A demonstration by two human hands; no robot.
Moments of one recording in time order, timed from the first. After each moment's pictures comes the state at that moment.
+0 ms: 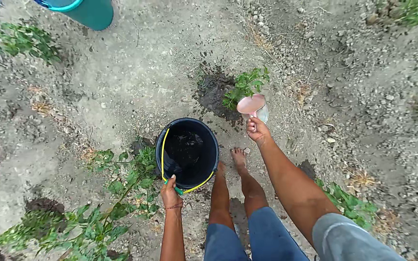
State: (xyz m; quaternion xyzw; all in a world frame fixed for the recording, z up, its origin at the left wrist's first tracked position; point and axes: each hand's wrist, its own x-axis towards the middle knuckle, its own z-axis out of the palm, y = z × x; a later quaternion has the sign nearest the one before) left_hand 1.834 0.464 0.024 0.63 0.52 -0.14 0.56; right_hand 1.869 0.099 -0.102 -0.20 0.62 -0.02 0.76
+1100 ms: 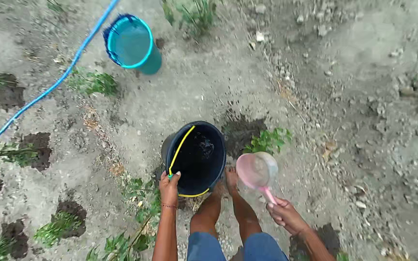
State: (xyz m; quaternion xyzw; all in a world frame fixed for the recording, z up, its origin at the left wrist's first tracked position) left_hand 2.090 0.438 0.101 0.75 0.37 -0.15 0.53; right_hand 1.877 0.093 0.032 -0.42 0.40 0.28 0.76
